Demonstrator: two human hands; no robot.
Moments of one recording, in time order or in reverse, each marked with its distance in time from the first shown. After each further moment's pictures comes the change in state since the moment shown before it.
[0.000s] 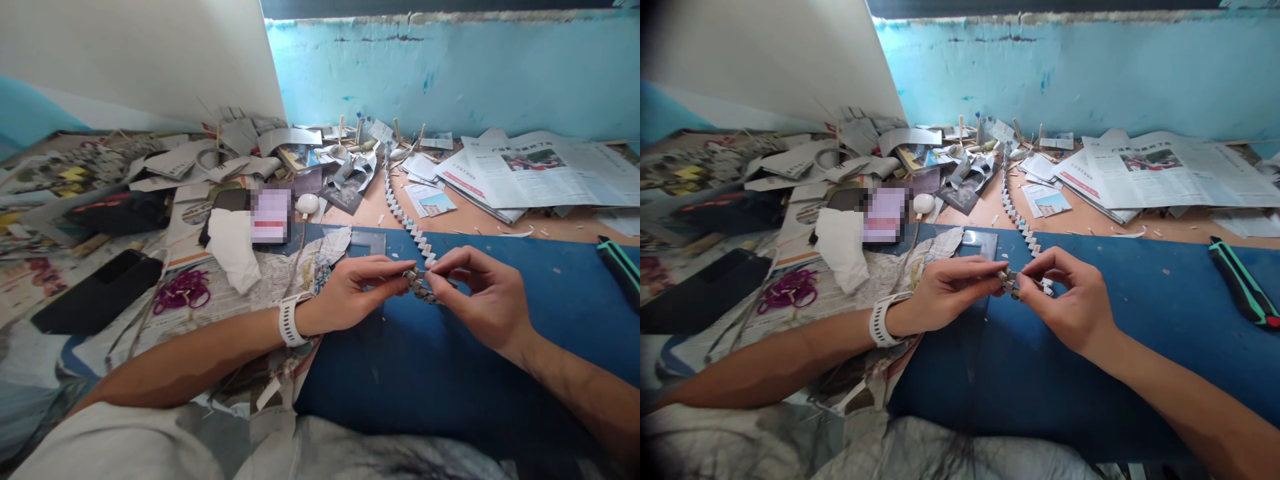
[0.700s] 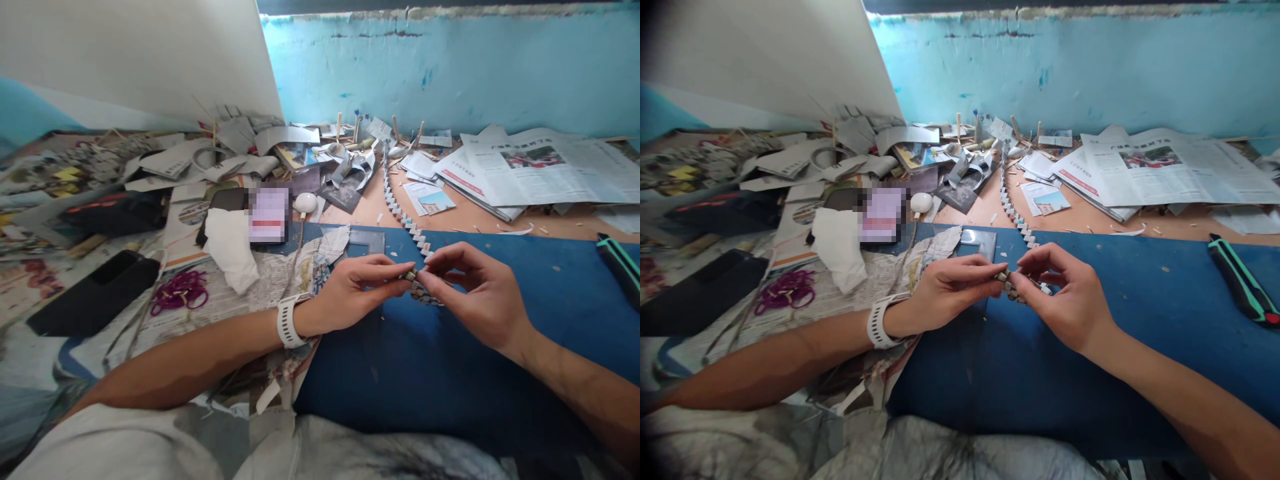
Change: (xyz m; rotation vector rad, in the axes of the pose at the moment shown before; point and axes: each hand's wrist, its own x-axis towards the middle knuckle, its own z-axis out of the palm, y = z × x) left_hand 0.000 -0.003 0.000 0.076 -0.014 0.010; right_hand 0.002 -0.009 -0.001 0.049 -0.103 0.168
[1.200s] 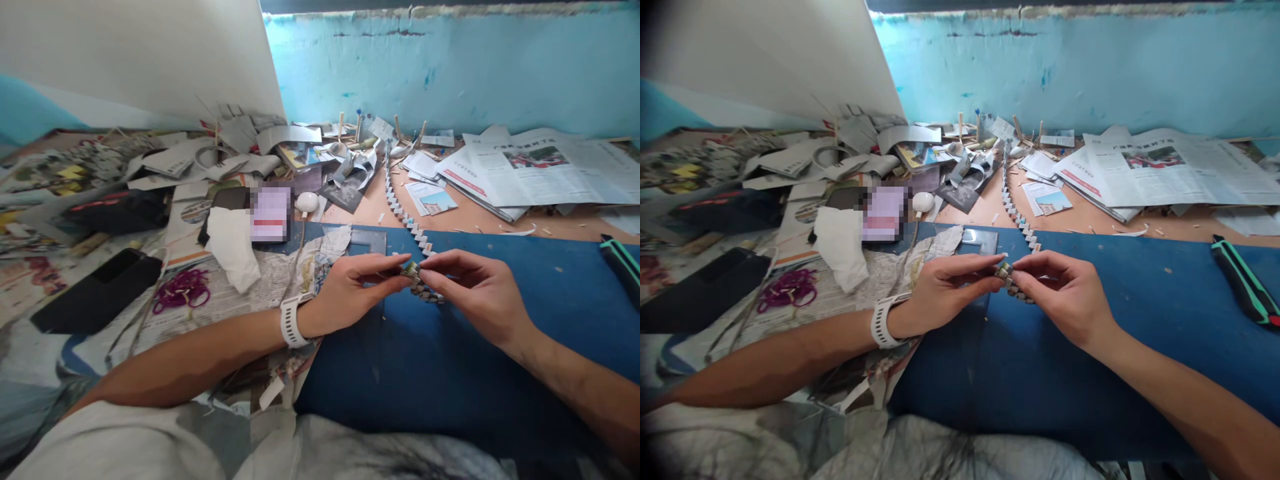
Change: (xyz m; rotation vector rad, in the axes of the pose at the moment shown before) left_hand -0.001 -0.001 0.003 0.108 0.159 0.038; right_hand 0.003 0.001 0.003 0.272 -0.066 0.186
